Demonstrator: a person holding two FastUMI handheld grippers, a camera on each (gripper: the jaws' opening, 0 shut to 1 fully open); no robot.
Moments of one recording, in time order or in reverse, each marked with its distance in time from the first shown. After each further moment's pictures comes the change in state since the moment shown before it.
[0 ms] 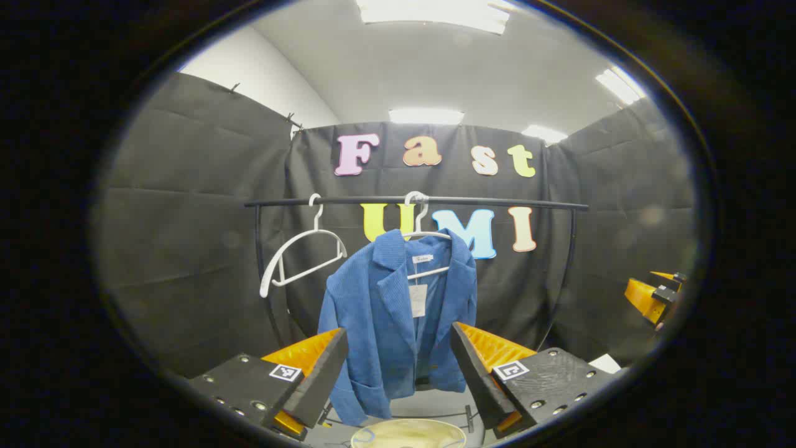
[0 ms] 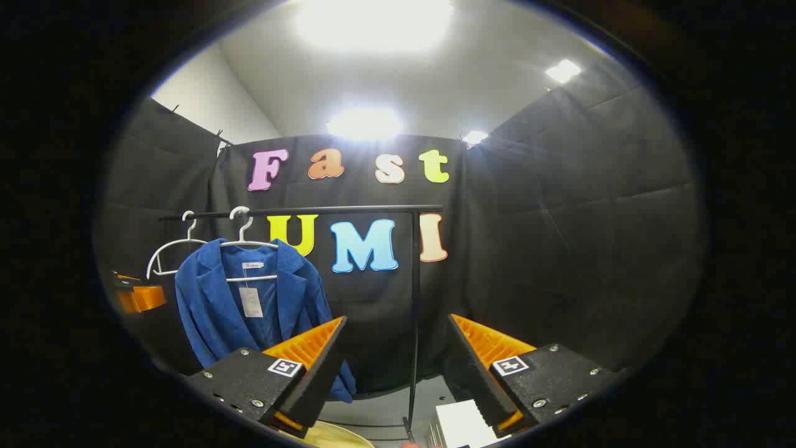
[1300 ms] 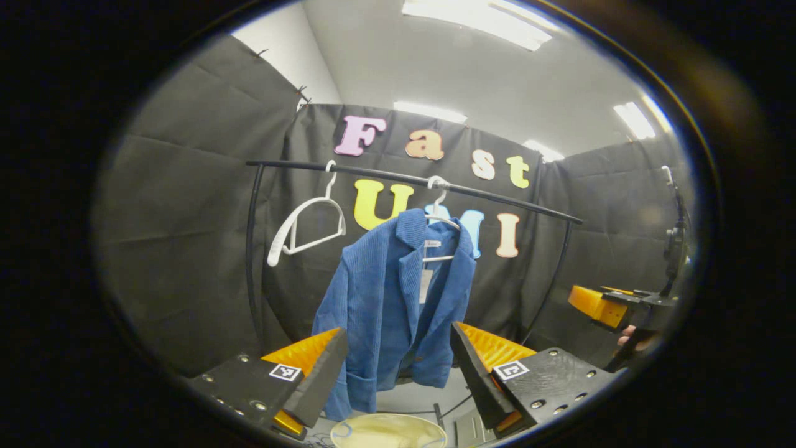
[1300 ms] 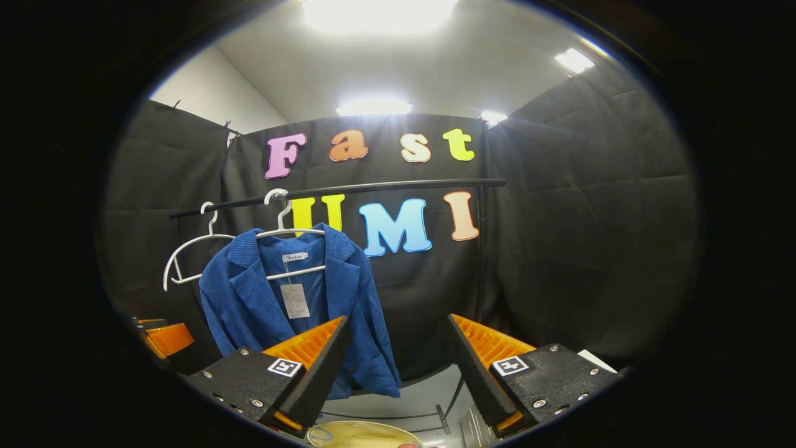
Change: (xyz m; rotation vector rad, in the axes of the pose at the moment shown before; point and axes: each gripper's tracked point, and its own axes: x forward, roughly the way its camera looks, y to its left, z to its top) left arm 0.007 0.049 -0.042 -0.184 0.046 -0.109; right arm 0.024 0.121 -0.021 0.063 0.110 0.063
